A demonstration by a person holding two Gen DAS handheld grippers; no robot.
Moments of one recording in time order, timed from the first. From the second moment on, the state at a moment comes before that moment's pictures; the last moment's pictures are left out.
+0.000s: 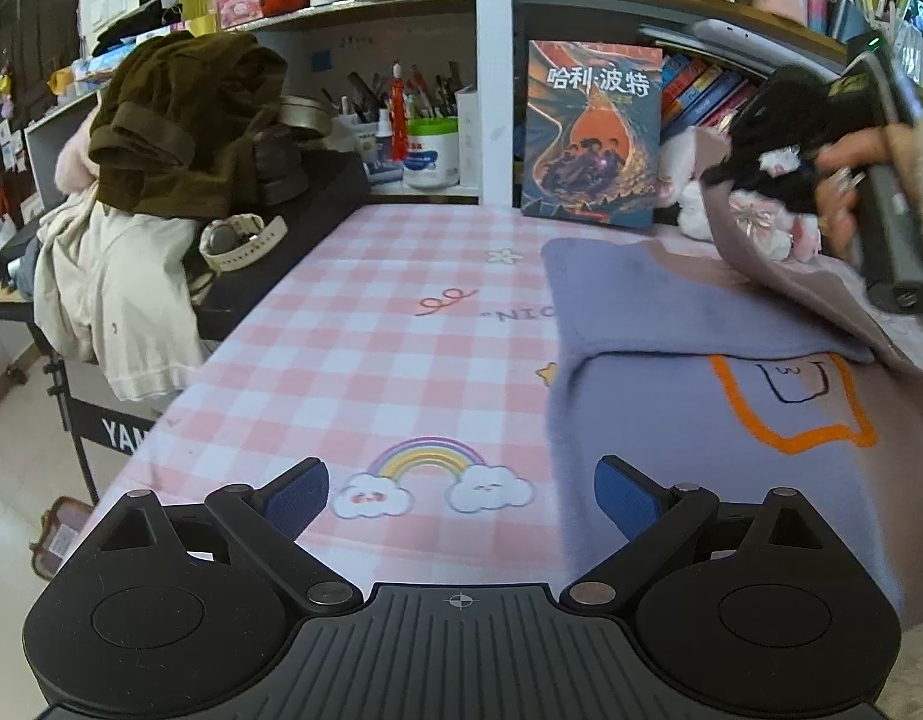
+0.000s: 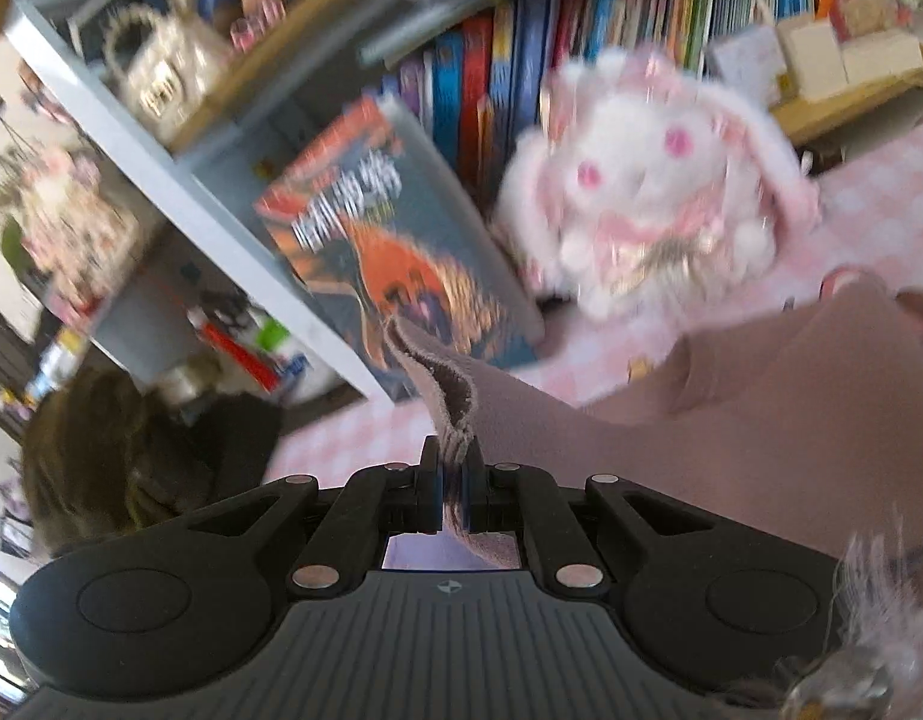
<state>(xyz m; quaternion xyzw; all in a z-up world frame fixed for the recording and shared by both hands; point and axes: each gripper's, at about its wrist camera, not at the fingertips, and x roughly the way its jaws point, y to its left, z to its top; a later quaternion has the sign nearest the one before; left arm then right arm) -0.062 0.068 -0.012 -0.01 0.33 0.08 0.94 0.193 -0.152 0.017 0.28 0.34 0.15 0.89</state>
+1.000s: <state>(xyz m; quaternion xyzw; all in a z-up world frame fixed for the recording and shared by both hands) -0.018 0.034 -0.021 -0.01 0.34 -0.03 0.94 -0.010 -0.275 -0.030 0.08 0.40 0.01 0.92</state>
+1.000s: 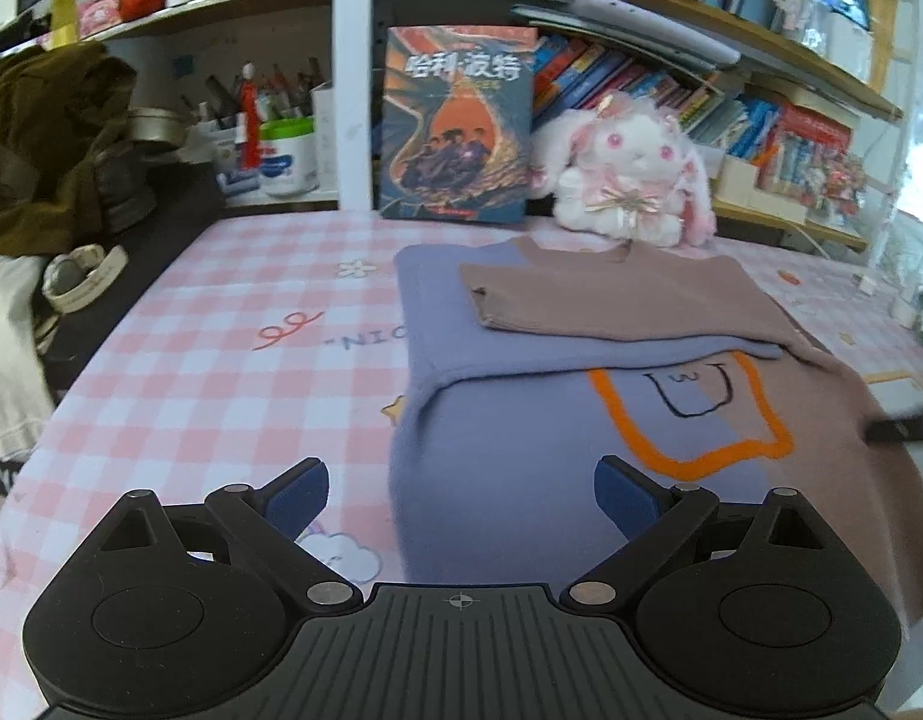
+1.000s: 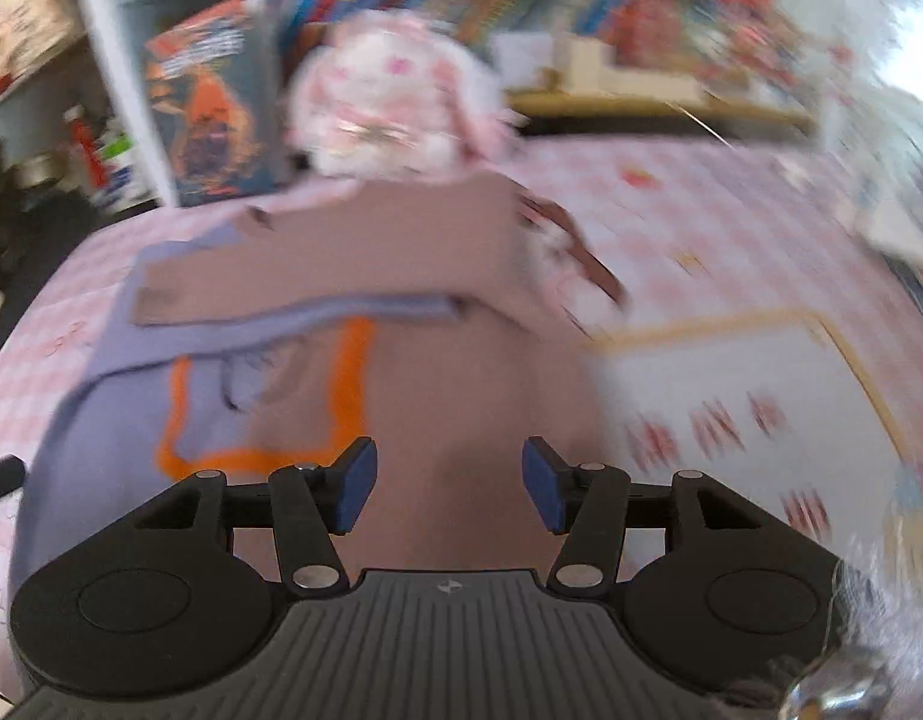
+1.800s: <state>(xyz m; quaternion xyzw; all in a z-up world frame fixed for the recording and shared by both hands) -0.135 0.019 -0.021 -0.08 0.37 0.04 0.92 -0.131 -0.302 -0.033 0.09 0.40 0.06 0.91</state>
